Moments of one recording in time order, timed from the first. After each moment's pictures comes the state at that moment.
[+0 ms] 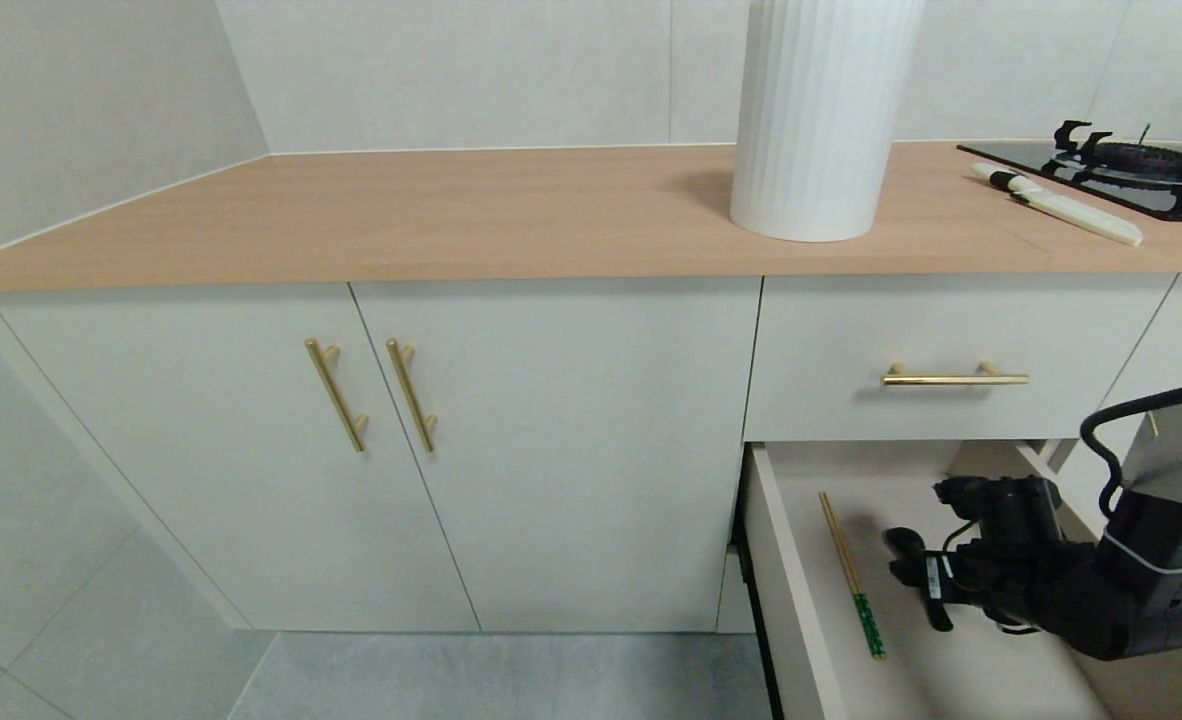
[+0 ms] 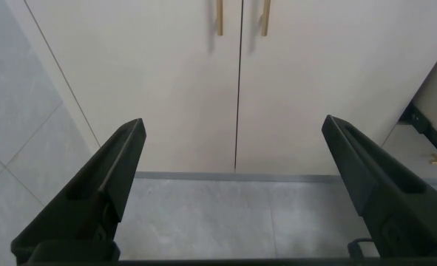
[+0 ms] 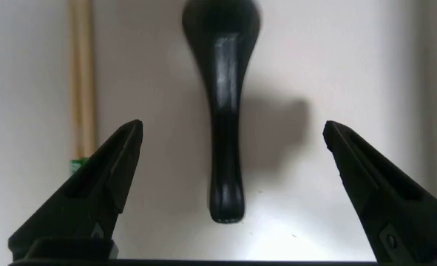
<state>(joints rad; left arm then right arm) 0.00 0.00 0.00 0.00 0.02 0.00 0.08 2.25 -0.61 -0.89 -0.17 0.10</state>
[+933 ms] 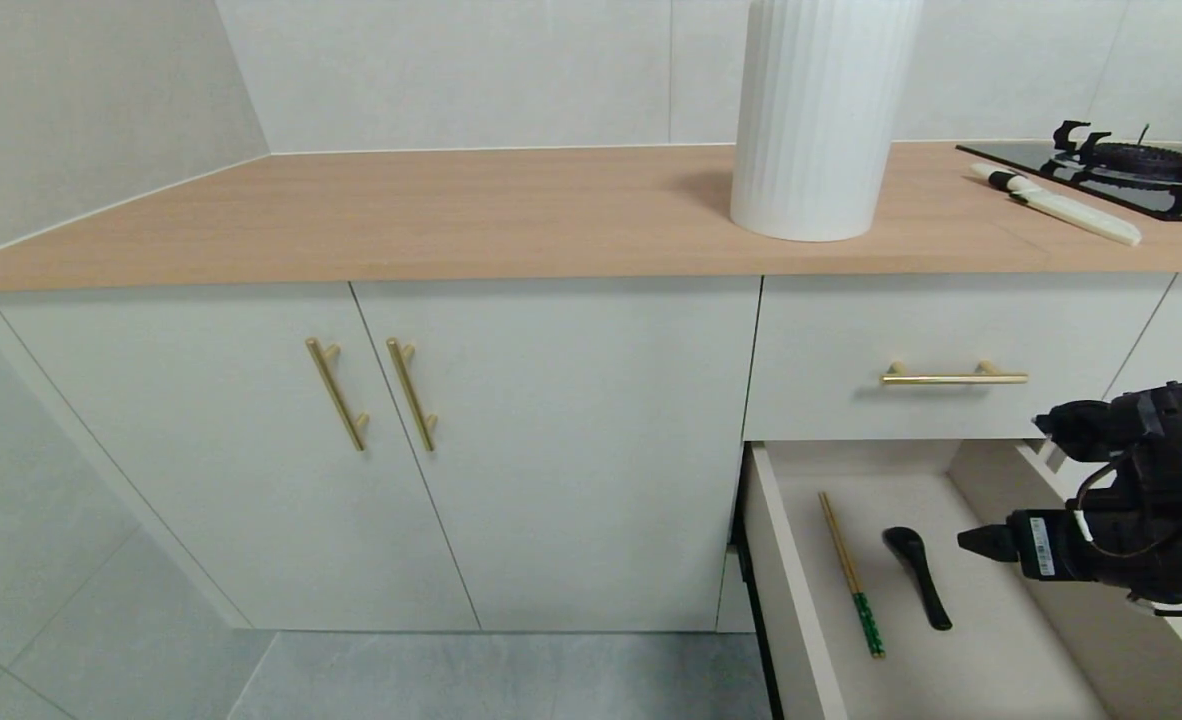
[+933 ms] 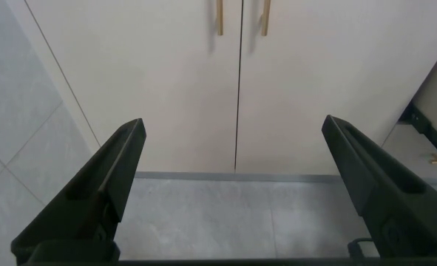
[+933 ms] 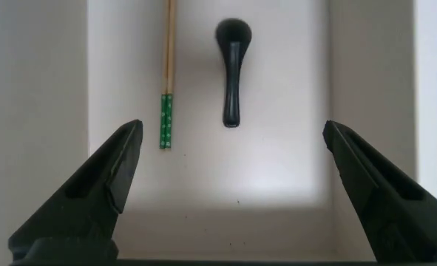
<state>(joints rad) 0.00 0.00 0.00 0.00 0.02 0.00 0.13 1.58 -0.64 -0.16 -0.13 0.10</state>
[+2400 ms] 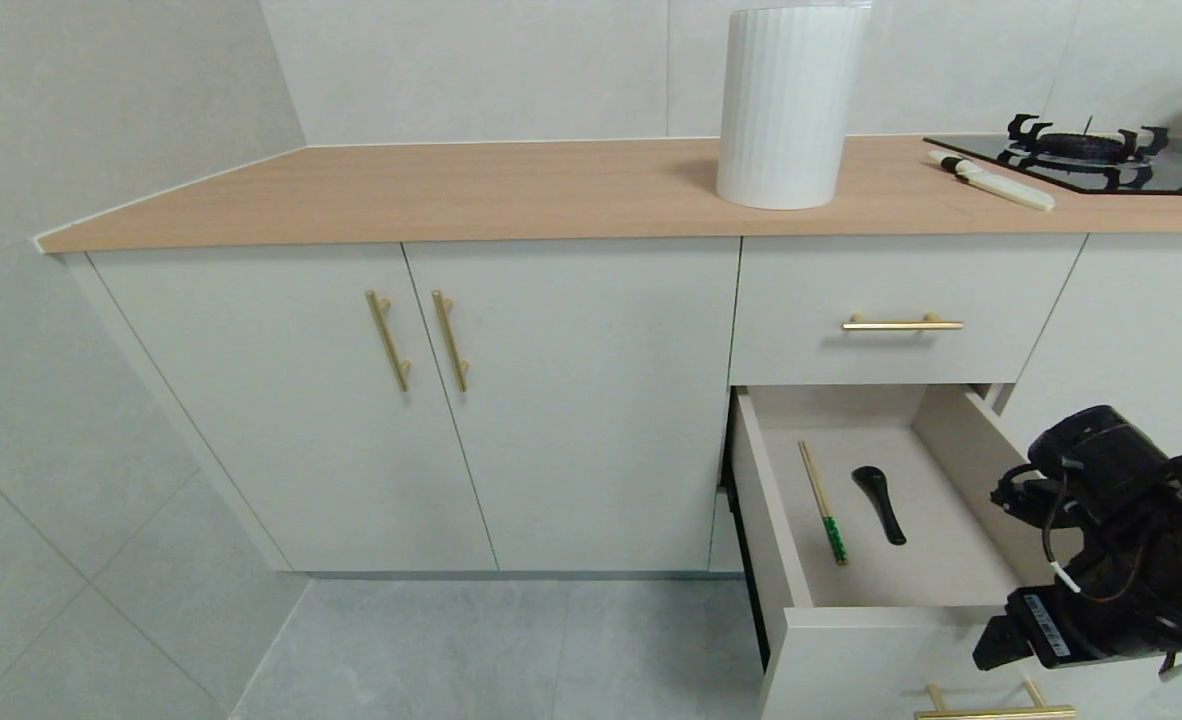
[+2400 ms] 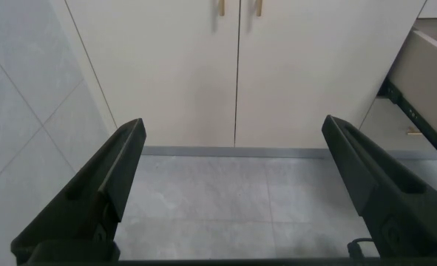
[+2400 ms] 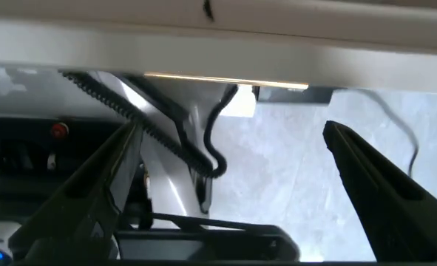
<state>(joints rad) 0.00 0.00 0.00 0.00 0.02 0.00 0.21 1.68 -0.83 0.43 -0.10 0.15</state>
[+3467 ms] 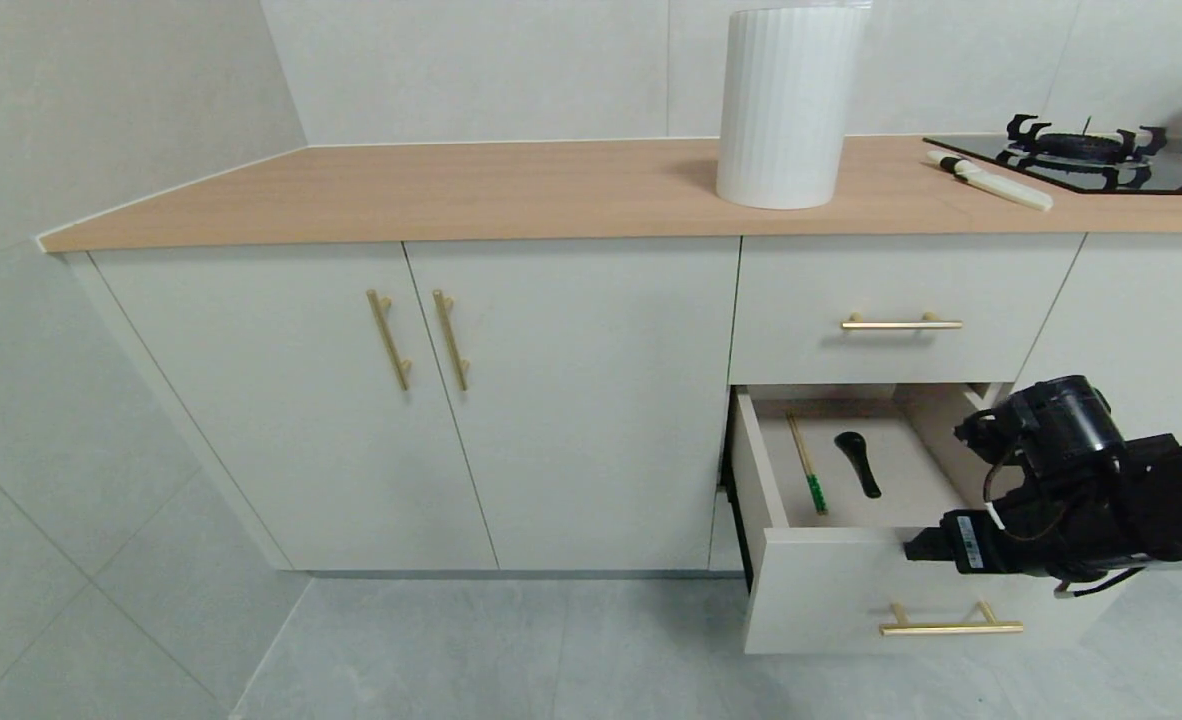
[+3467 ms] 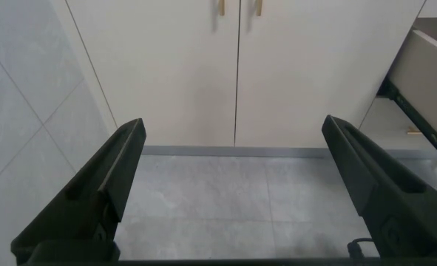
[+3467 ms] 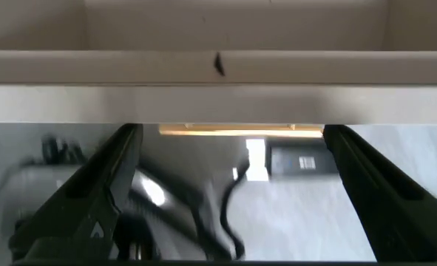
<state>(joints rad) 0.00 0.00 0.00 0.00 0.02 0.00 0.19 1.80 -0.82 -0.04 -0.12 0.18</state>
